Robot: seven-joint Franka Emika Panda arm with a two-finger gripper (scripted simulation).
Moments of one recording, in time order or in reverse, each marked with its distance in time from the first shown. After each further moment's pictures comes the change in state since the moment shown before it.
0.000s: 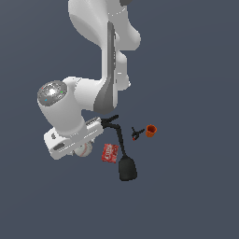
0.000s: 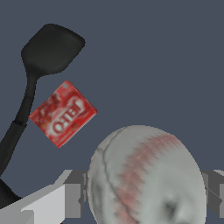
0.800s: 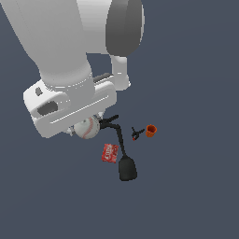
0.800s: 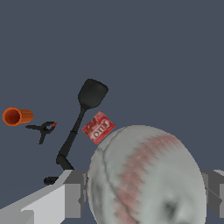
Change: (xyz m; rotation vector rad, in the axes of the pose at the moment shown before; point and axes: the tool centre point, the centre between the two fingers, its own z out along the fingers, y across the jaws) arm 0.048 -0.037 -0.181 -0.002 0.001 0.000
